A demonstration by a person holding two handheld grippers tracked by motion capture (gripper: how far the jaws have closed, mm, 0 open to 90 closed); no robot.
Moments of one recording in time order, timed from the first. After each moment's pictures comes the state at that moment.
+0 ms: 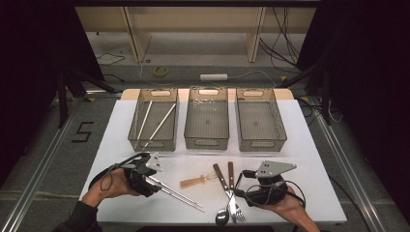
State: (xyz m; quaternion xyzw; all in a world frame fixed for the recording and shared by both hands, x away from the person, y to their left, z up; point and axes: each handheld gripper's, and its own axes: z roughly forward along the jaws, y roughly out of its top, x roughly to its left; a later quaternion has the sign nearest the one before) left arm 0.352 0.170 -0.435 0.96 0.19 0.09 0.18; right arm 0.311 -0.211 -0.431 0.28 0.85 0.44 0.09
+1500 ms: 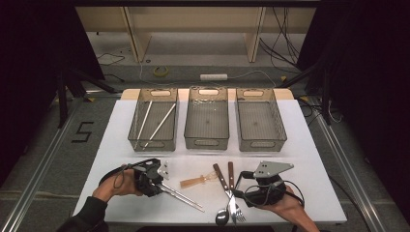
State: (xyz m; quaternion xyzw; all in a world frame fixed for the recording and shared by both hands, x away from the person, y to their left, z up) left arm 0.363 0.155 -0.461 0.98 0.11 0.05 0.12; right arm 0.312 -0.208 -0.433 0.27 0.86 0.43 0.09
